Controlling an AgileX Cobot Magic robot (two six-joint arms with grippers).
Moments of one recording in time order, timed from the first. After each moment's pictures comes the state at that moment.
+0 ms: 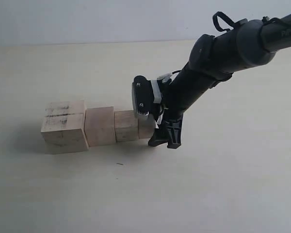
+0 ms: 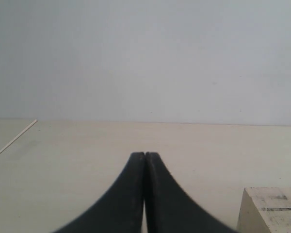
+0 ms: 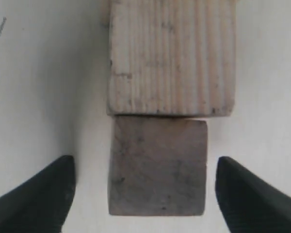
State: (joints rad) left arm 0.04 0.01 0.00 0.05 0.11 -0.03; right arm 0.64 2.09 -1.22 0.65 0.58 -1.70
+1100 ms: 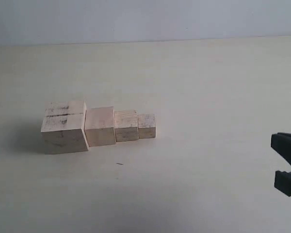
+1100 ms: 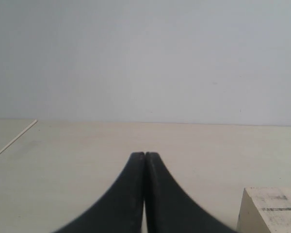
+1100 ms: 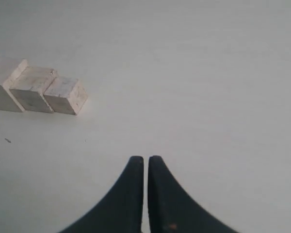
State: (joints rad) left arm 0.04 0.01 0.00 0.05 0.11 -0.03; right arm 0.58 0.62 -0.10 -0.17 0.11 0.36
